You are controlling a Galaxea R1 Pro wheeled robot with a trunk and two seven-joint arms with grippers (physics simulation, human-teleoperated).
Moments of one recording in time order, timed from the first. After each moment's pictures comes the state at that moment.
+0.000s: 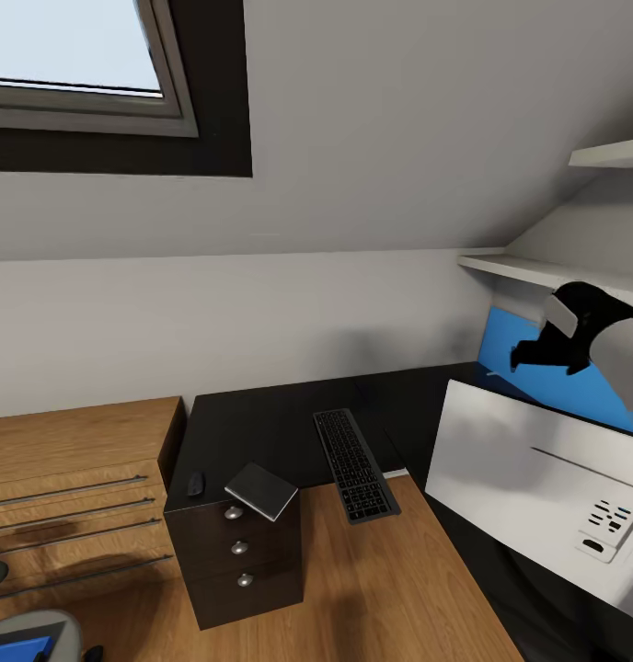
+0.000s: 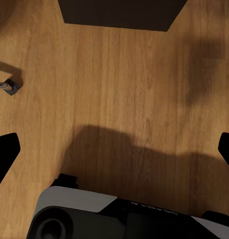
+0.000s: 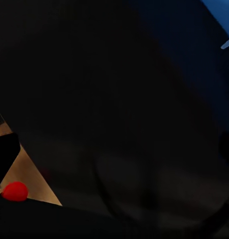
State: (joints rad) left arm 0.00 -0.06 -0.17 -0.69 0.37 0.06 0.25; right arm -1.63 -0.35 0.40 -0.06 -0.37 1.03 -0.14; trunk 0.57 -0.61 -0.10
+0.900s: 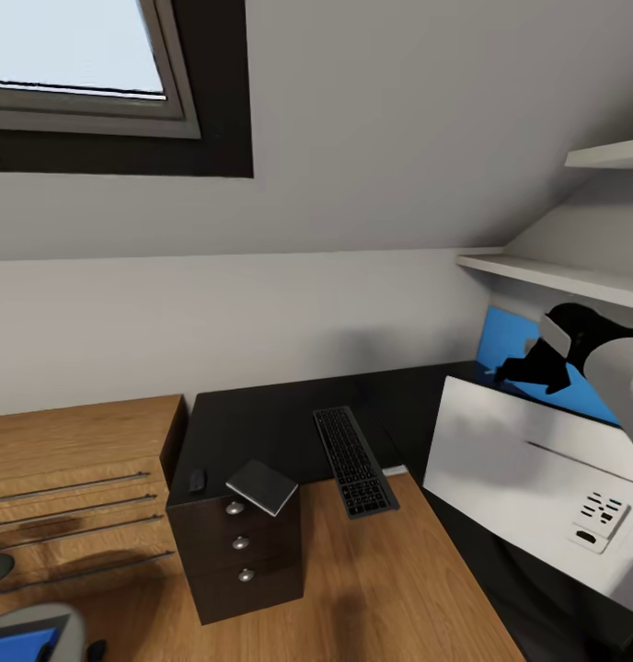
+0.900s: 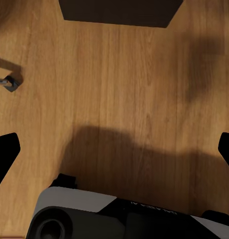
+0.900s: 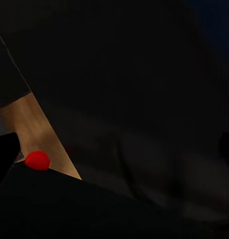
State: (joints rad) left arm 0.00 -0.06 -0.18 -0.69 0.37 0.06 0.24; right arm -1.57 -0.35 0.39 -0.05 -0.34 1.03 0.04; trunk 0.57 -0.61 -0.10
